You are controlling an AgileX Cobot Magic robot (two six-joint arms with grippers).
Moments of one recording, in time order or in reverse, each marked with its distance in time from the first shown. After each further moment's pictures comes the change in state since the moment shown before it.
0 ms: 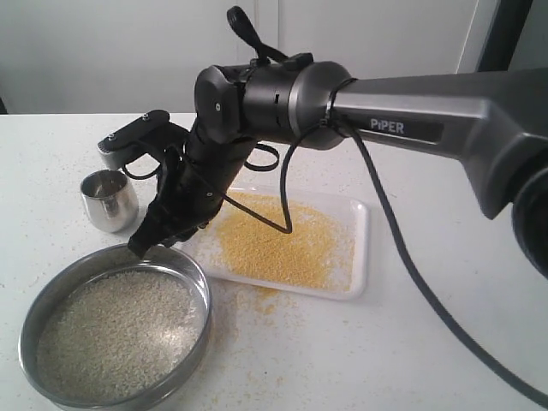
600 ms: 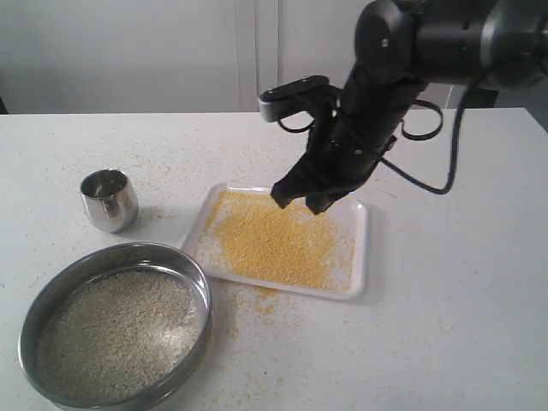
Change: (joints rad) left arm 0.000 0.000 0.000 0.000 0.000 0.000; right arm -0.288 -0.300 0.293 -0.104 0.154 0.167
